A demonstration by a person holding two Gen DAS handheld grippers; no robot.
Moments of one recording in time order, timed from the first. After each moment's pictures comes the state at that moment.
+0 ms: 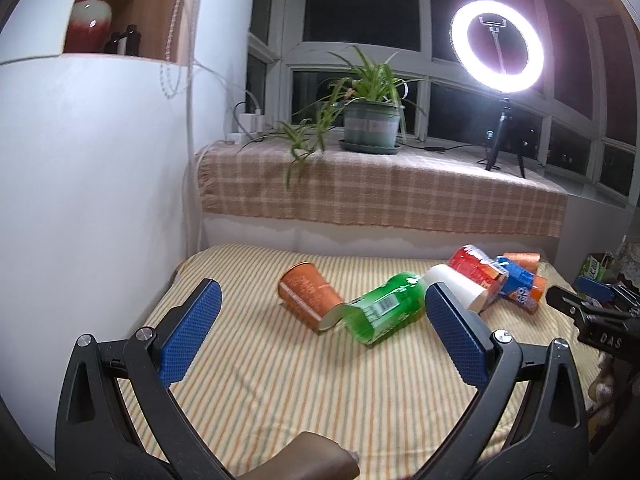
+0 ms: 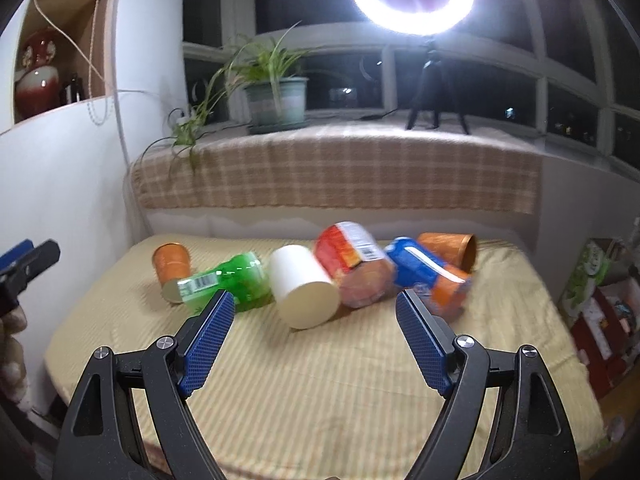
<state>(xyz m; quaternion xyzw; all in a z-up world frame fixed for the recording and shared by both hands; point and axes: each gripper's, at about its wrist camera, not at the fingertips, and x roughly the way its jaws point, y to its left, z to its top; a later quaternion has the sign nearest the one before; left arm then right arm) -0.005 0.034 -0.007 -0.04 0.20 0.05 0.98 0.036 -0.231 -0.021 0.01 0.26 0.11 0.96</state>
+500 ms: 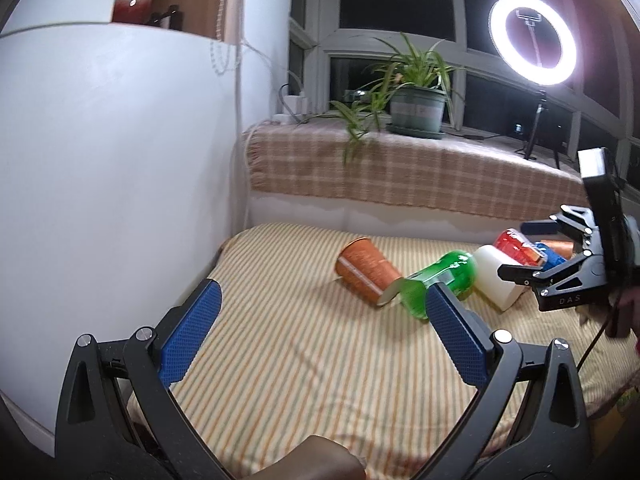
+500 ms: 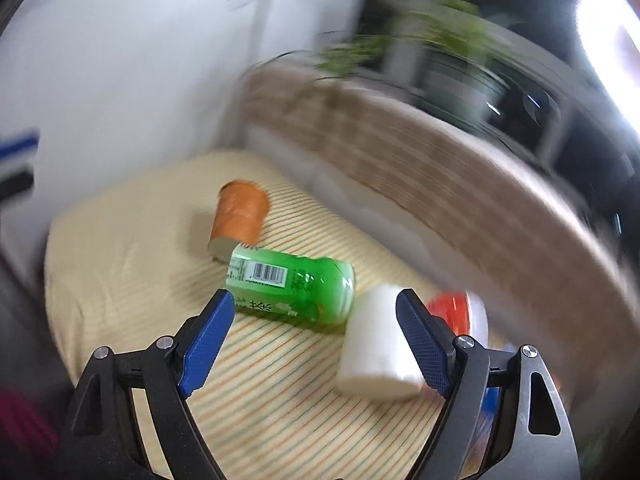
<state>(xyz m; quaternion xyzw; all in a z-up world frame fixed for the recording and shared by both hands) -0.022 0.078 -0.023 -0.05 0.22 0.10 0.97 0.120 -0.130 -0.040 -0.27 0.29 0.33 0.86</state>
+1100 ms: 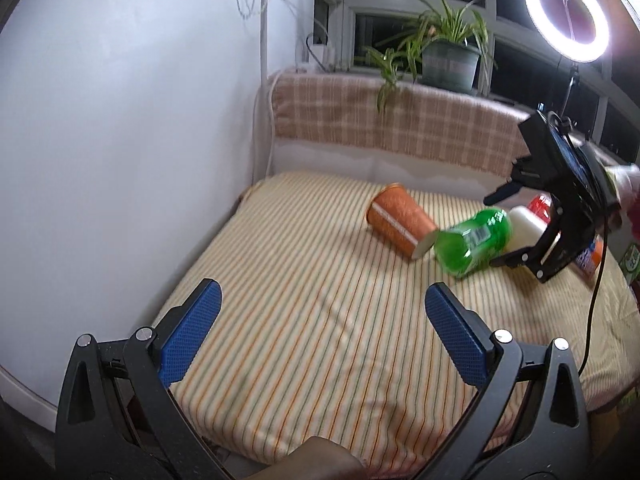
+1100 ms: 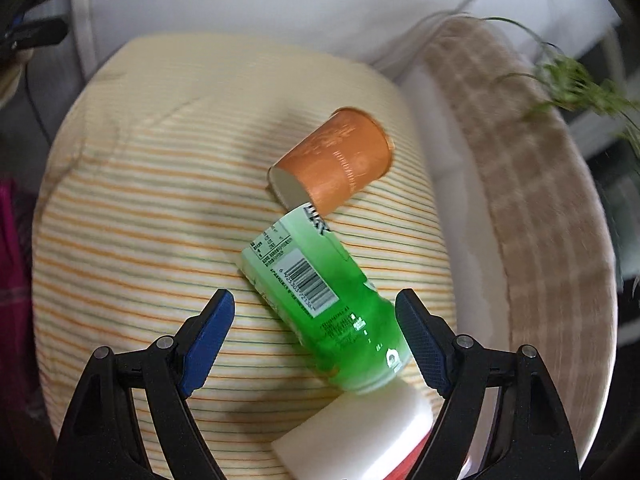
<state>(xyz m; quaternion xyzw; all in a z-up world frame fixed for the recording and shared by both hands) -0.014 0.096 -0.060 -0.06 0.30 0.13 0.94 0.168 -0.052 -0.102 -0.52 0.30 0.49 0.63</state>
